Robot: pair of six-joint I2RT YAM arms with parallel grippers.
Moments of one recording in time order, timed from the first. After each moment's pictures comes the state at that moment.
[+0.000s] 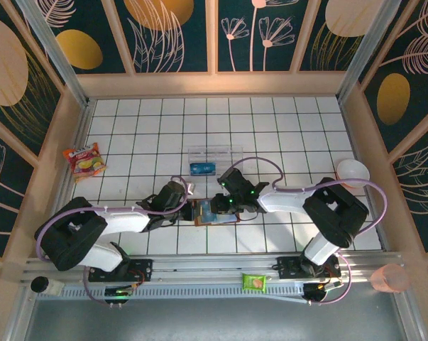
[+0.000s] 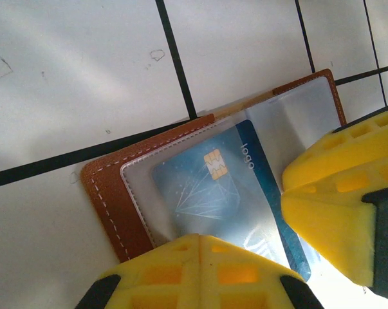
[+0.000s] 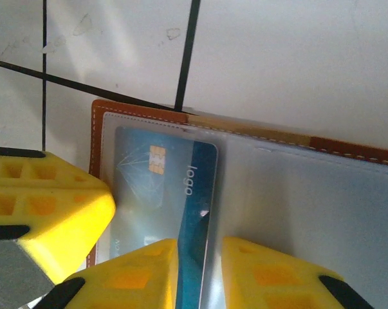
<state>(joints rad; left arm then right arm) -0.78 1.43 0.39 0.24 0.23 -0.71 0.88 1.62 0.73 -0.09 -0.27 0.76</state>
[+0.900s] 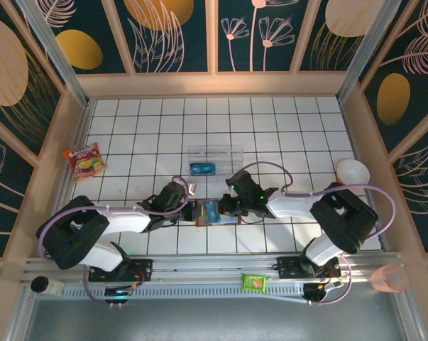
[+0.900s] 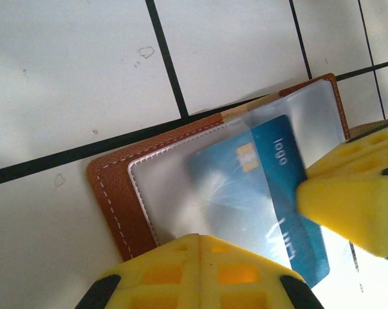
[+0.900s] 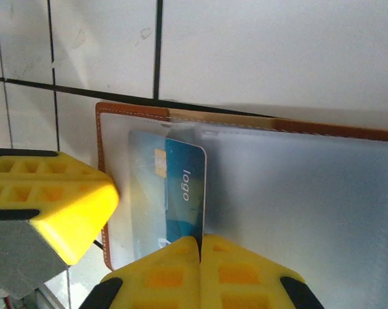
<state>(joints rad) -0.78 1.45 0.39 0.27 0.24 -0.71 0.86 1.51 0.61 0.00 -0.28 0.86</state>
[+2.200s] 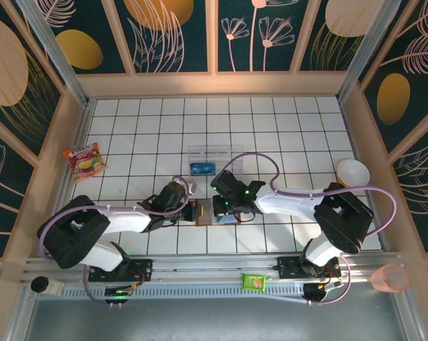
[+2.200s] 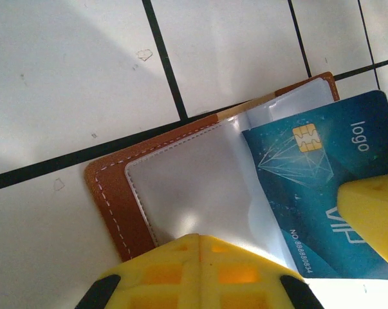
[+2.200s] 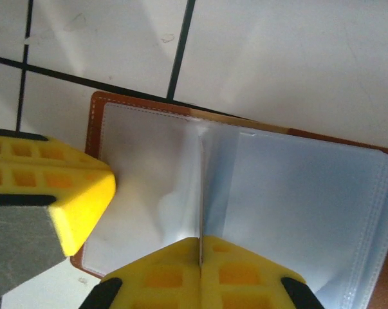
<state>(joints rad) -0.78 1.45 0.39 0.28 0.24 -0.70 0.99 1.55 0.85 -0.37 -0.02 0.72</state>
